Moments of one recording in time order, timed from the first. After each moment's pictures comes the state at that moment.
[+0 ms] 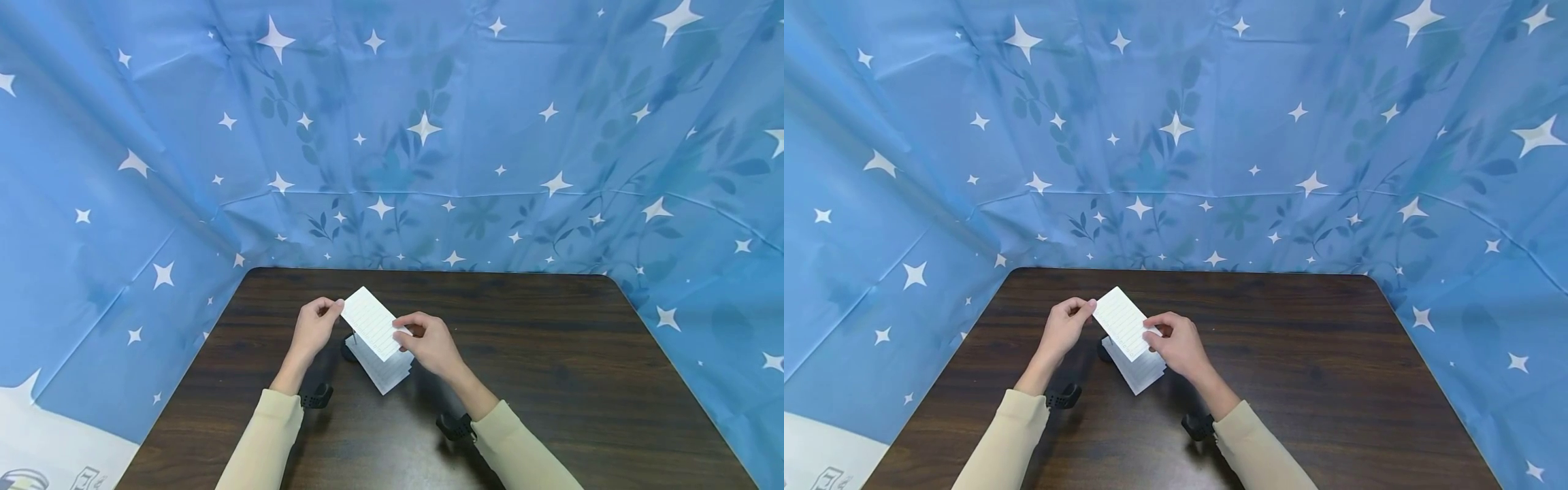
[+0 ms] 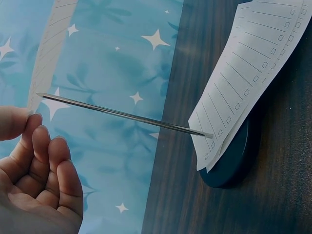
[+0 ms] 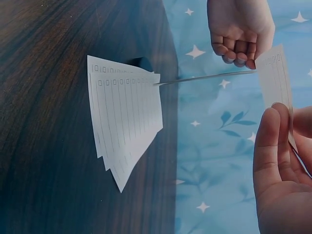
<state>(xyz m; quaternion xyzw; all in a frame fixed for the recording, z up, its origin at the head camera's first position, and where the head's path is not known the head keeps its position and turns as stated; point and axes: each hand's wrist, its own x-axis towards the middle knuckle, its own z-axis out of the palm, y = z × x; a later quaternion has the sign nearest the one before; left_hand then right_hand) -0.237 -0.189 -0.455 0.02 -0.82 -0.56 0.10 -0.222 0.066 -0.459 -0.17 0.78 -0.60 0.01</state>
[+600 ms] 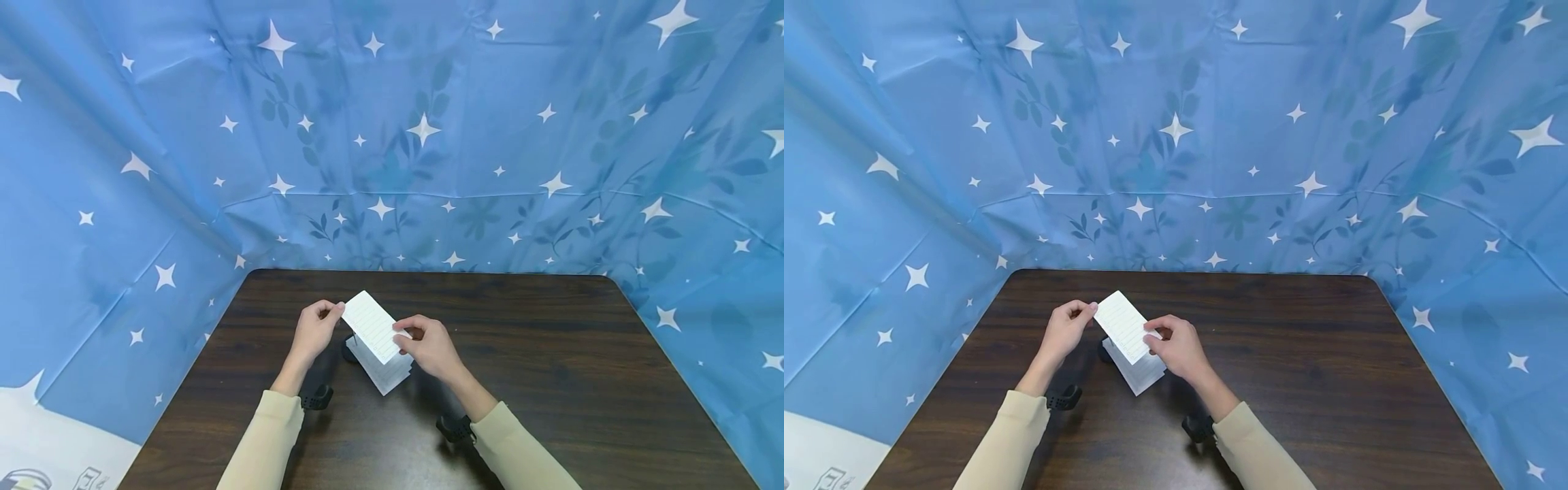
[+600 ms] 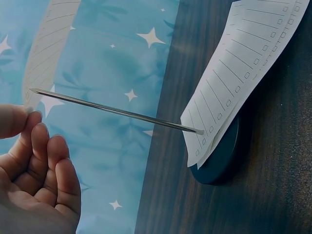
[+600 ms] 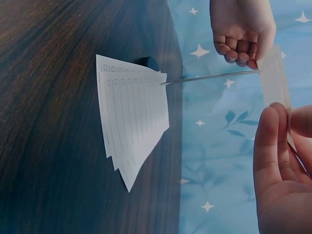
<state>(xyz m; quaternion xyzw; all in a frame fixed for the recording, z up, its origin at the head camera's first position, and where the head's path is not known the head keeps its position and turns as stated) -0.235 -0.188 -0.458 0.02 -0.83 -0.55 0.10 -0.219 0.066 -0.461 -0.16 0.79 -0.58 0.02</state>
